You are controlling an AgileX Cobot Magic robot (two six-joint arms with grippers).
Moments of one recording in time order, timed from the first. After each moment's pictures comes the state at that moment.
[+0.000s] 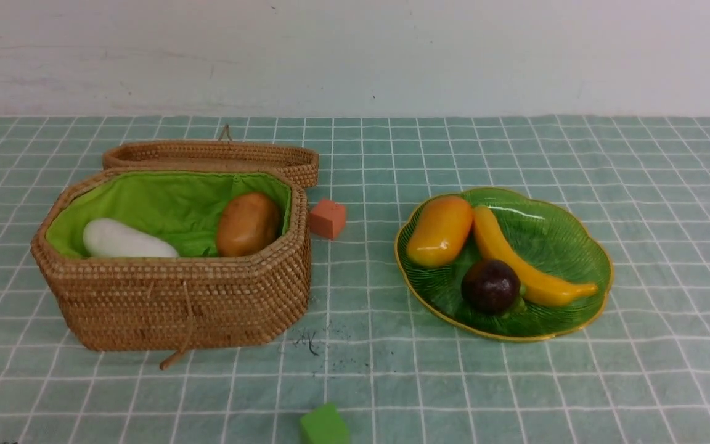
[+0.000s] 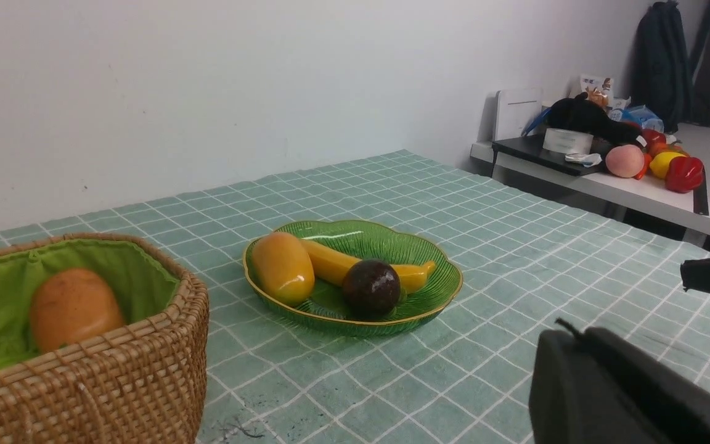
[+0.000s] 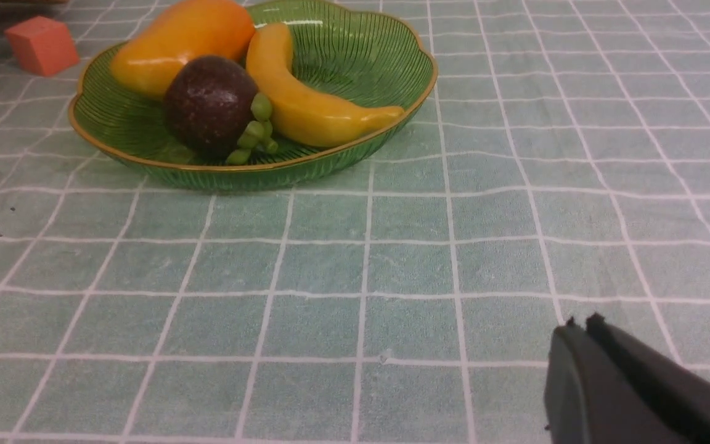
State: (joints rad) right arm 0.04 -0.01 0.02 0.08 0.37 -0.05; left arm -0.82 0.01 -0.26 0.11 0.28 -0.21
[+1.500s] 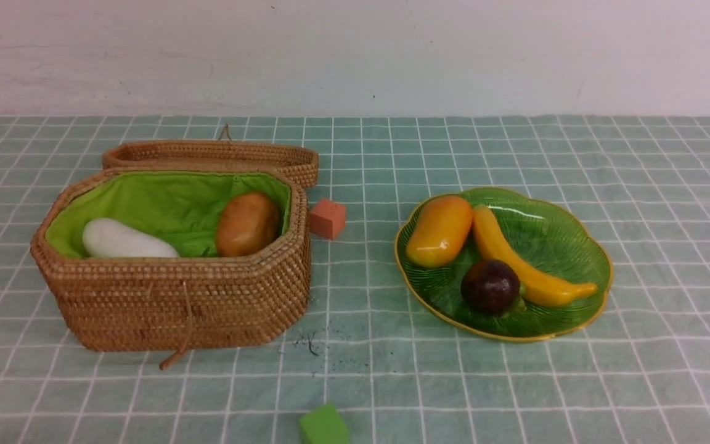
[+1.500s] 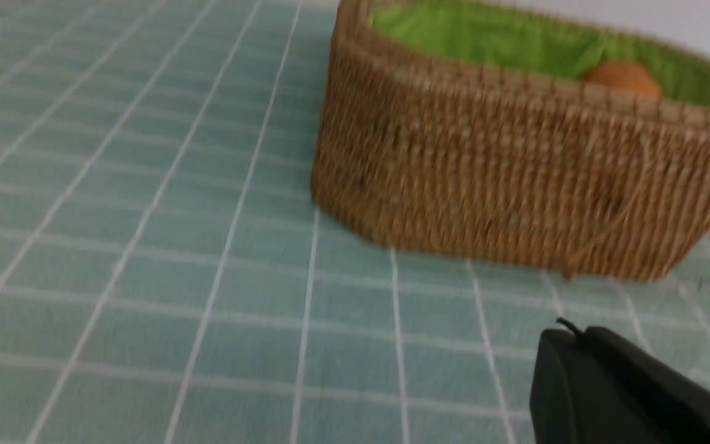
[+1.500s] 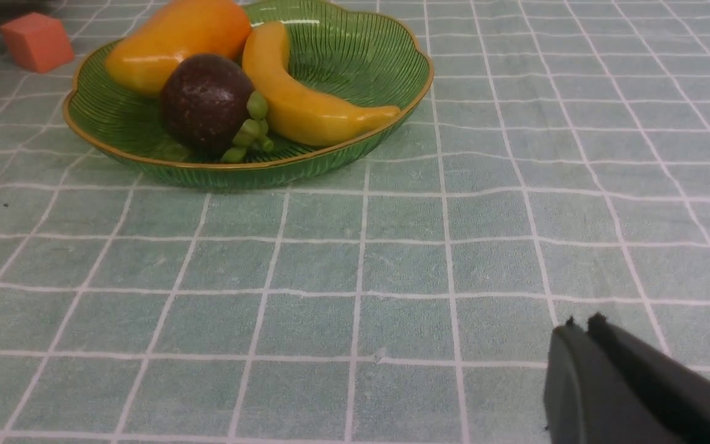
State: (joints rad) right arm 0.04 -0.01 0.02 0.07 0.37 -0.05; left arm -0.02 -0.01 0.03 -0.02 0.34 -0.21
